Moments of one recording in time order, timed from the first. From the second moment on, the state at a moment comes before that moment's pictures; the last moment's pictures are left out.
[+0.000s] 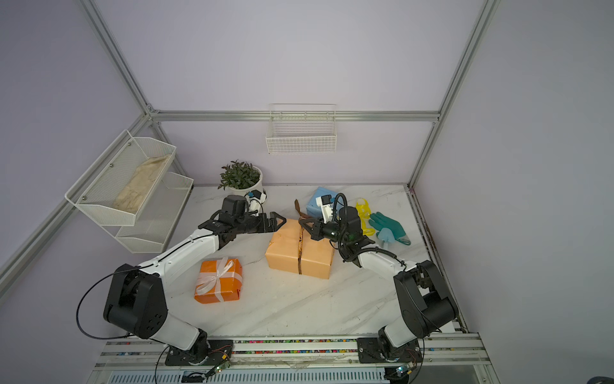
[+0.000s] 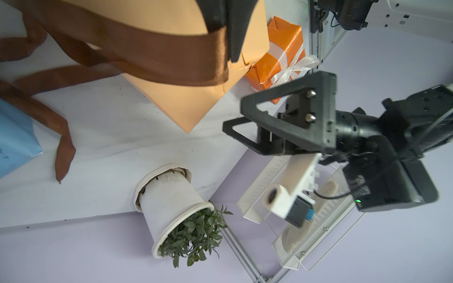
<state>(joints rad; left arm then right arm) -0.36 1.56 1.14 -0.23 0.41 -0.44 0.41 1.53 0.86 0.48 -0.65 0.55</state>
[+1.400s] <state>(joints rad) -0.47 1.71 1.26 -0.44 0.30 -0.34 0.41 1.38 1.30 0.07 -0.54 0.32</state>
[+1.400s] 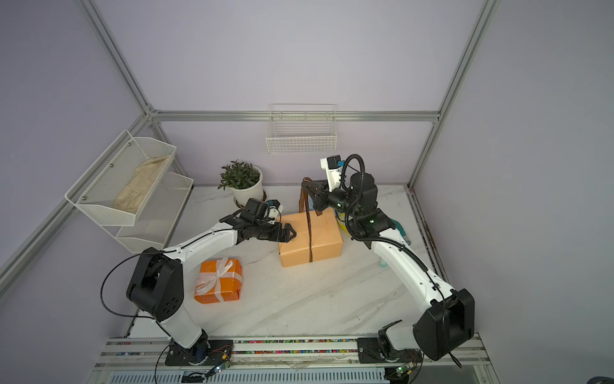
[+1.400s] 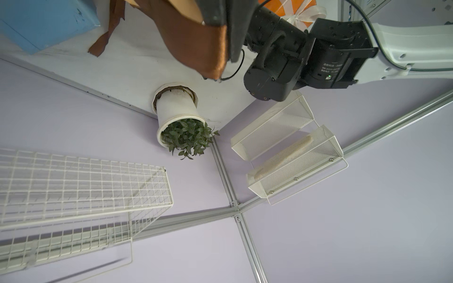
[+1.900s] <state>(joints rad) -0.47 1.71 1.28 -0.47 0.29 -0.33 0.41 1.35 1.44 0.05 -0.46 0.27</state>
